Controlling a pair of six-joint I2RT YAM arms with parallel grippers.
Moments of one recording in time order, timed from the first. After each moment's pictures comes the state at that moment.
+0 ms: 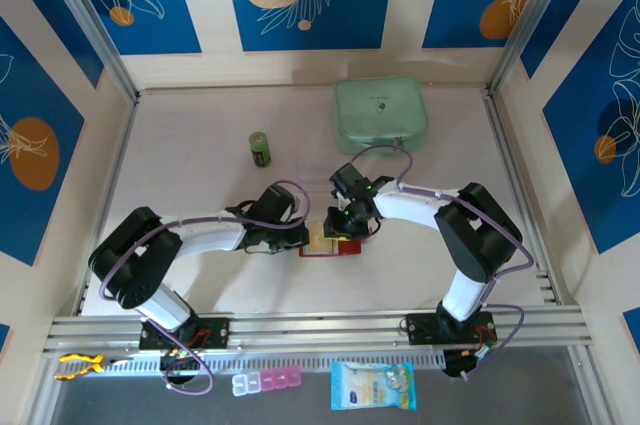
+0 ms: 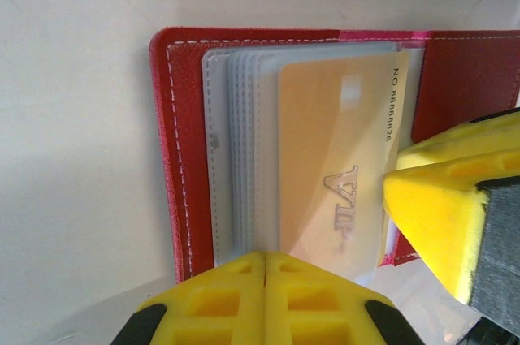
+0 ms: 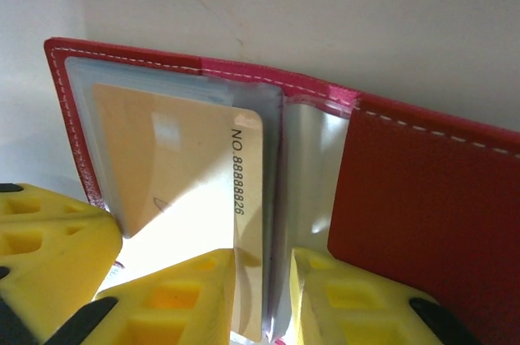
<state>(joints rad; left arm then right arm) -0.76 1.57 0.70 -0.11 0.32 -0.87 0.69 1.71 0.97 -0.53 -0.33 0.69</state>
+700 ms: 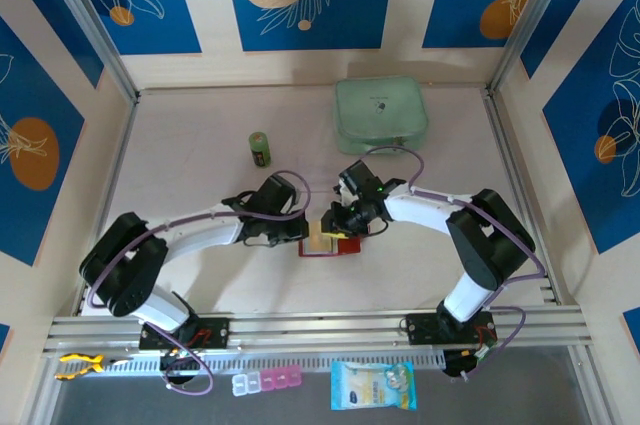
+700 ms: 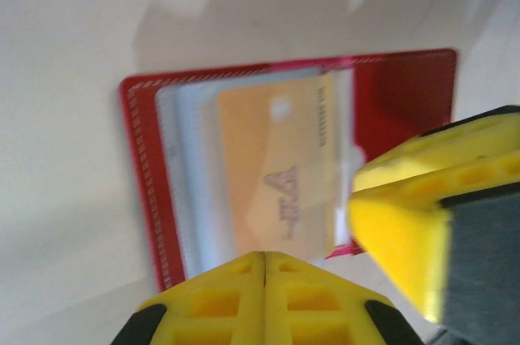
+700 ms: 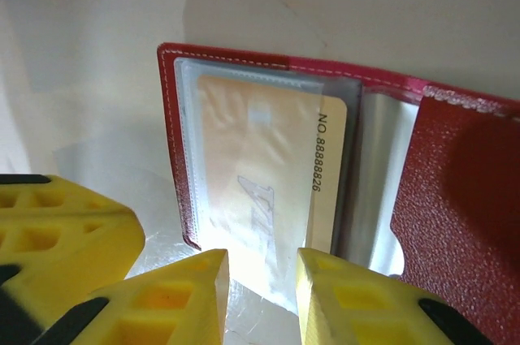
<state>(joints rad) -0.76 1.53 0.81 -0.27 0.29 -0.83 0.64 1.64 0.89 -0.40 -0.49 0.74</state>
